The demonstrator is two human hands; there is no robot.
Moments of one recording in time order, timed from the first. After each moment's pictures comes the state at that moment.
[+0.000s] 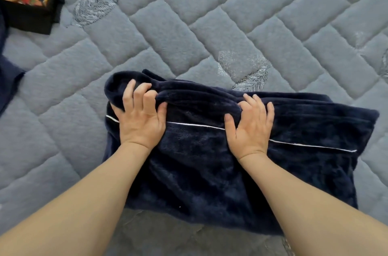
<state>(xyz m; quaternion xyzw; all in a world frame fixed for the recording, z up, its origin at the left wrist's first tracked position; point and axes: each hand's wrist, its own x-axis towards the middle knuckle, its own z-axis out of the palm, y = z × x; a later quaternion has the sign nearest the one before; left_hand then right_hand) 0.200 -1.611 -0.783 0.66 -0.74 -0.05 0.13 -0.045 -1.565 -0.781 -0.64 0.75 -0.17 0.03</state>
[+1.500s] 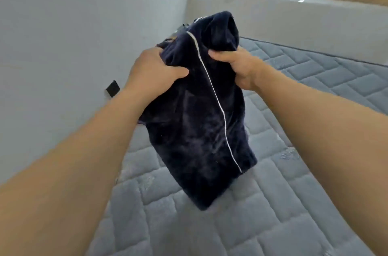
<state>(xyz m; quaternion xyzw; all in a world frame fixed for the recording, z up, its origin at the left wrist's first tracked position) 0.410 -1.574 -0.349 0.73 -0.50 -0.29 0.35 0.214 -1.674 -0.382 -0.53 0.41 -0.32 0.67</state>
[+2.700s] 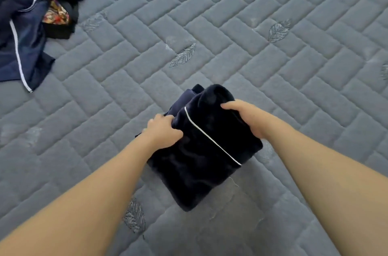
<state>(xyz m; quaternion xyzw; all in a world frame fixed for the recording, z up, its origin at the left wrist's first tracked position) 0.055 -1.374 -0.594 0.66 -0.61 -0.42 -0.13 -0.199 -1.362 -0.584 -0.25 0.66 -0.16 0.68</state>
